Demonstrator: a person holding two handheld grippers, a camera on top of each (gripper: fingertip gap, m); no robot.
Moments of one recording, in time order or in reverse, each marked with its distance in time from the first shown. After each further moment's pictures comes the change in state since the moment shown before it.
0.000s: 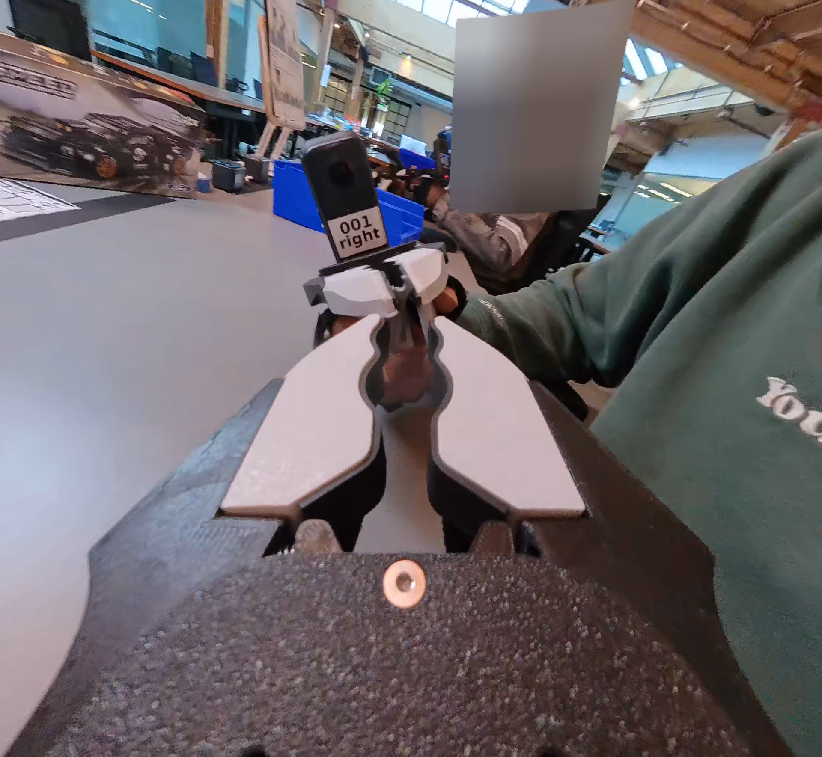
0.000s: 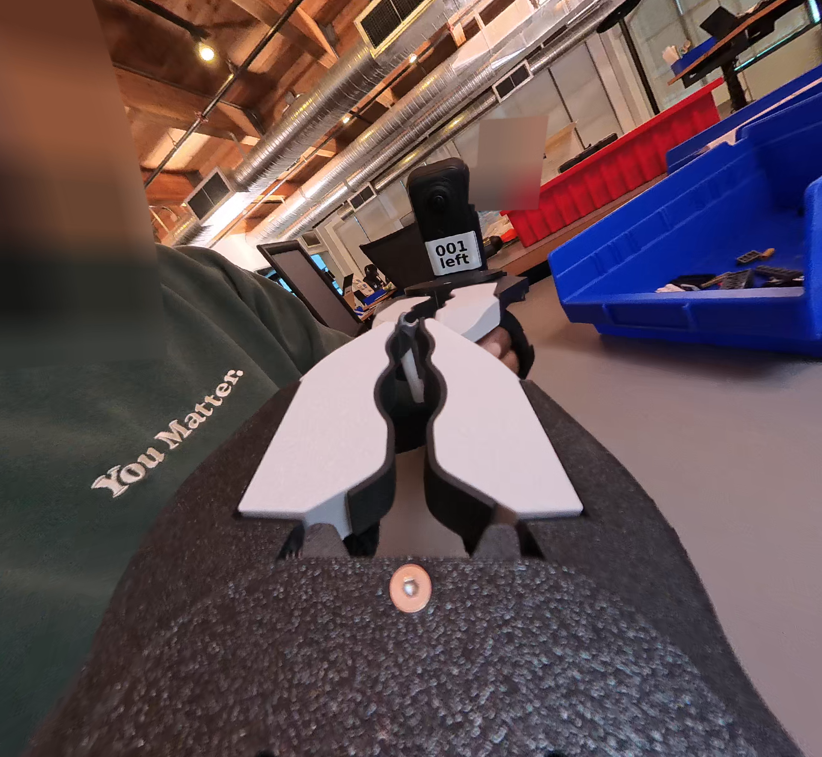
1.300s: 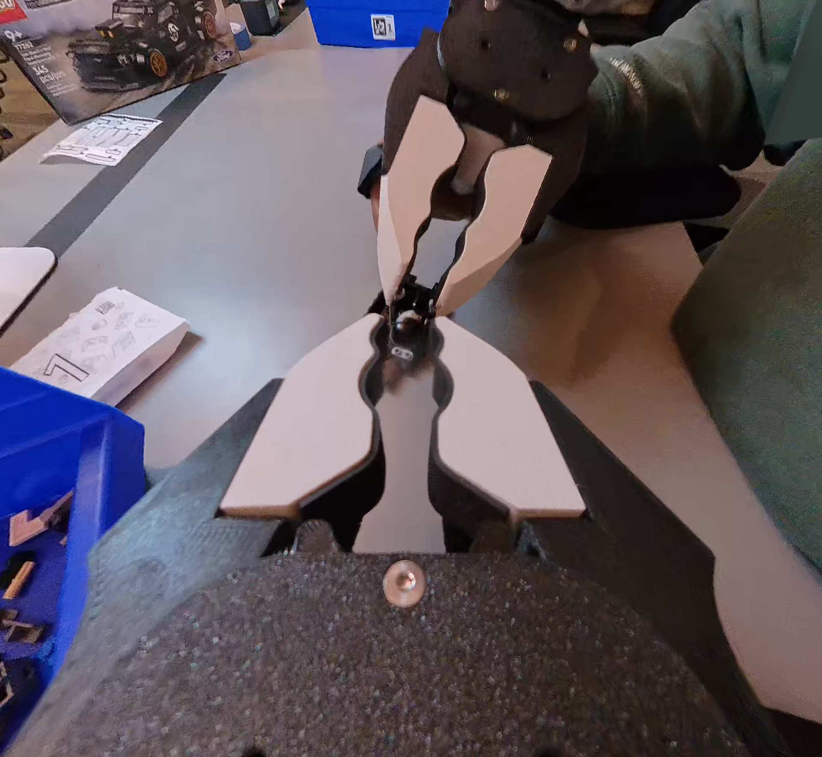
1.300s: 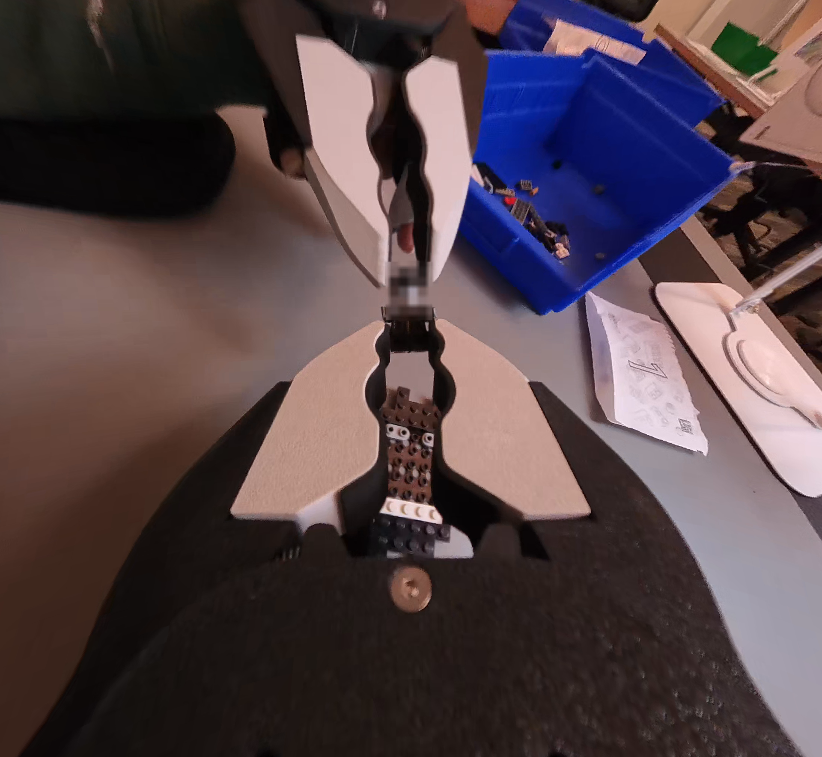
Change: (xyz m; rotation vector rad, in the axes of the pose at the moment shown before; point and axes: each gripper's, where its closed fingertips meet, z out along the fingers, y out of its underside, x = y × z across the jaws) left arm -0.024 0.034 -0.051 -0.461 -0.179 0.356; right arm 0.045 0.053 0.007 -0.668 0.555 -0.829
